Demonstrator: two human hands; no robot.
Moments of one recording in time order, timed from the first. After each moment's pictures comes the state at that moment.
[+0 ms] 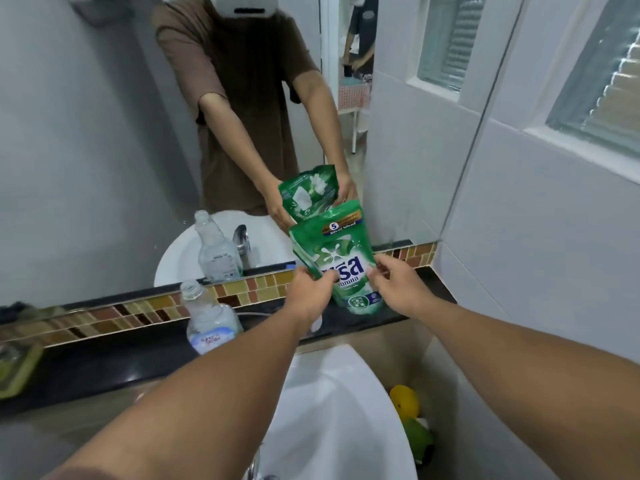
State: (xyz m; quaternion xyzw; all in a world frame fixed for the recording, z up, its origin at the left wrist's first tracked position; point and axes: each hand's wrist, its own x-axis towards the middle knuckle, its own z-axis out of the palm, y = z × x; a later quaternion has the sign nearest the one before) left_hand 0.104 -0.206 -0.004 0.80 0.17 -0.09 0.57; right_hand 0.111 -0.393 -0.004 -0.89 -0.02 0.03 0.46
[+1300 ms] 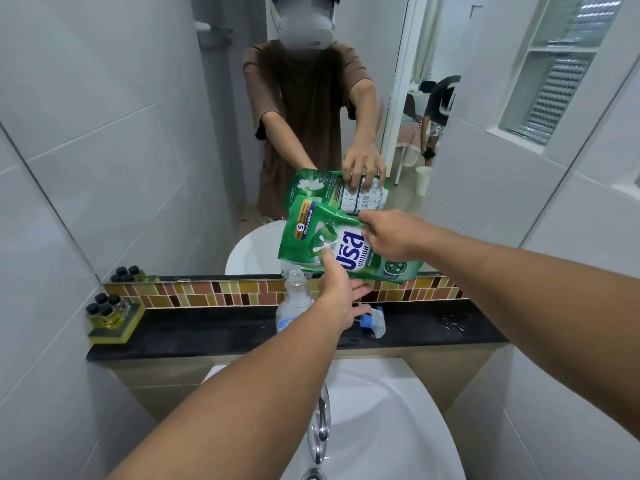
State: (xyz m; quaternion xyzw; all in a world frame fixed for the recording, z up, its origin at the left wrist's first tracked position) left_hand 0.050 -0.111 0.061 0.48 0.26 -0.08 0.83; right_hand 0.107 -0.215 0.150 -0.97 -0.24 0.00 0.05
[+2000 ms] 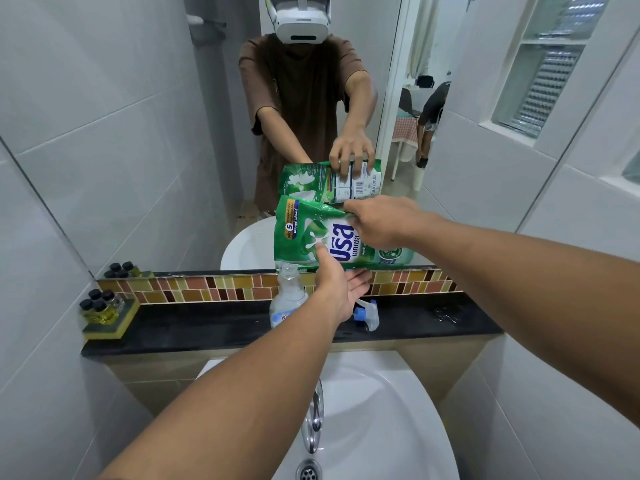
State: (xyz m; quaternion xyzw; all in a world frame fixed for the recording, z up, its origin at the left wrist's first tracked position) left_hand 0.058 -0.118 0.054 0.39 0.24 -0.07 0.88; right_hand 0.101 -0.207 0.166 -0.97 -0.25 -0.03 -0.03
